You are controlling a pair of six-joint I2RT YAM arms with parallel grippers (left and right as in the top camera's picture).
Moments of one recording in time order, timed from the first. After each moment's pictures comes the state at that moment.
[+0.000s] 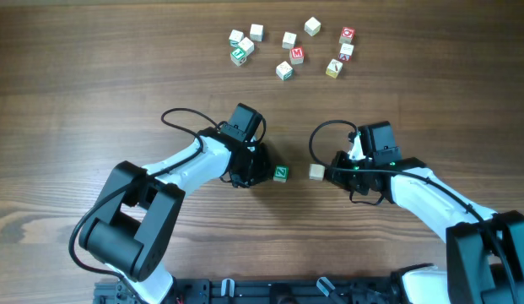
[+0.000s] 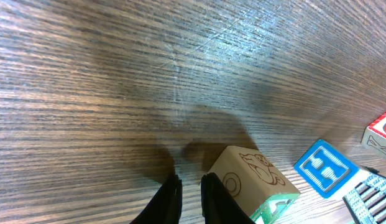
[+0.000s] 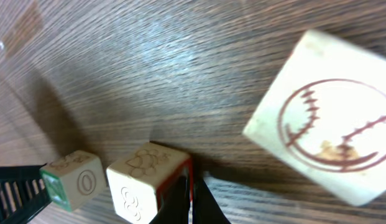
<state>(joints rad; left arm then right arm) -0.52 1.82 0.96 -0.47 0.41 -0.88 0.23 1.52 0.60 -0.27 -0.39 0.64</state>
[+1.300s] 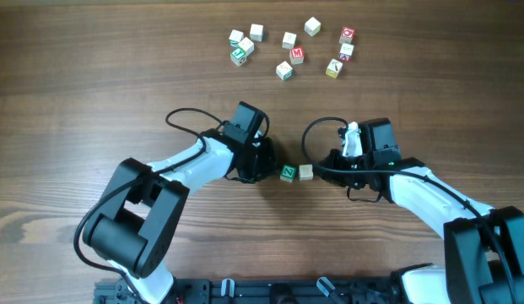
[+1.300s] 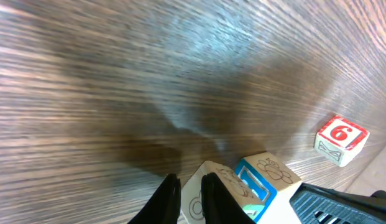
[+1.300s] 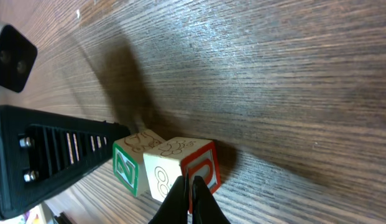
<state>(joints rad) -0.53 1.84 0.95 -0.32 0.47 -0.95 0.23 1.54 0.60 -0.17 -0.58 0.55</state>
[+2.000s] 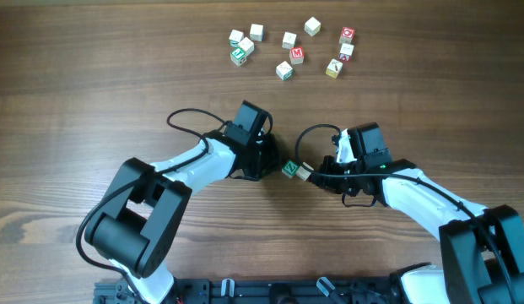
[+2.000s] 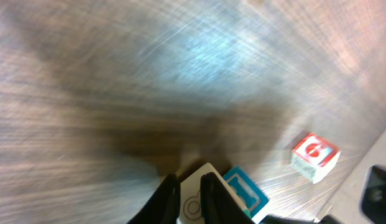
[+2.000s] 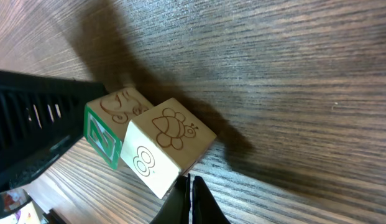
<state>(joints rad) -0.55 1.84 0.95 -0.22 0.44 -1.05 0.30 1.54 0.60 -0.21 -0.53 0.60</state>
